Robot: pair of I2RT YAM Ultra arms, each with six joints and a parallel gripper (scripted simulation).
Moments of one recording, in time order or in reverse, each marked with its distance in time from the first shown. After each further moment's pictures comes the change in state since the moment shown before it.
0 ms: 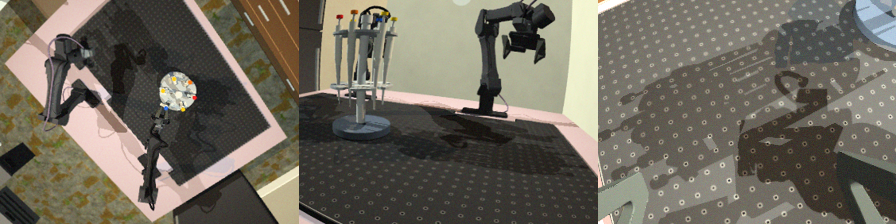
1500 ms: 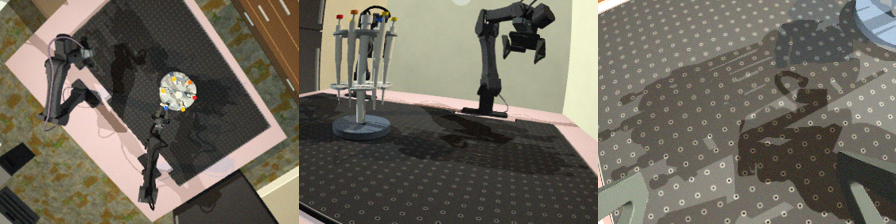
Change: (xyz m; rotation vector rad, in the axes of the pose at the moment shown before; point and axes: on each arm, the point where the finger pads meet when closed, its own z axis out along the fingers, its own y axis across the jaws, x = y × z) left arm 0.000 0.000 0.000 0.000 0.000 0.000; right arm 0.000 0.000 0.001 0.000 0.004 -0.001
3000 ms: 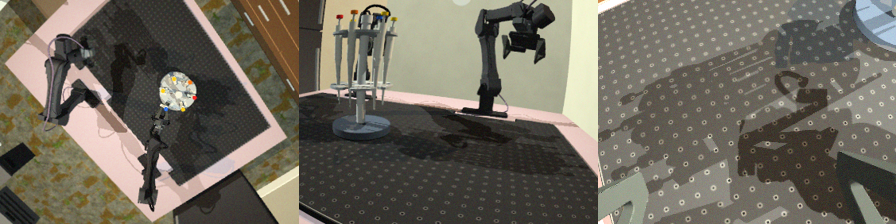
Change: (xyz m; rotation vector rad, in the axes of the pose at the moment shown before) left arm 0.000 0.000 0.000 0.000 0.000 0.000; right arm -0.007 0.000 -0.003 0.000 -0.005 0.001
